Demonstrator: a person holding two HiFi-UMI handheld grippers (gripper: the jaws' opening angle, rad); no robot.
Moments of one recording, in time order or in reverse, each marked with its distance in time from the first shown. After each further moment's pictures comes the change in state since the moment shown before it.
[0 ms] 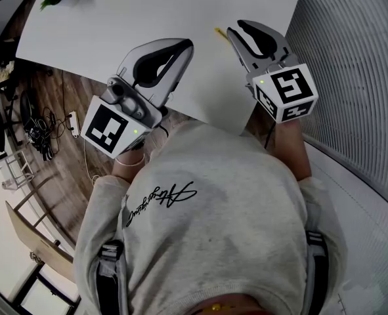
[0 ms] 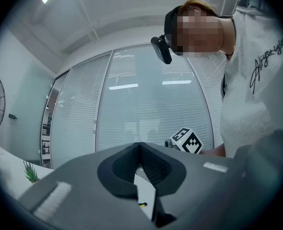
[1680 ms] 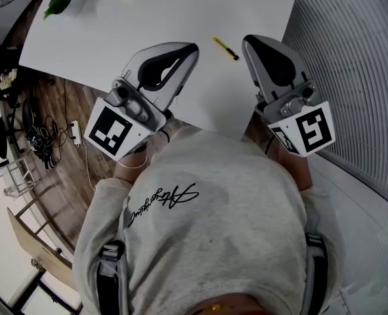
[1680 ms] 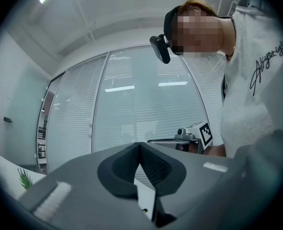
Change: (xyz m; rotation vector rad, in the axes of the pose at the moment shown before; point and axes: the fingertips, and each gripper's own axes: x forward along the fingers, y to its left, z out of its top) left arm 0.008 -0.004 0.018 0.027 -0.030 -0.039; right arm -0.068 0.022 0.083 -0.042 -0.388 0.035
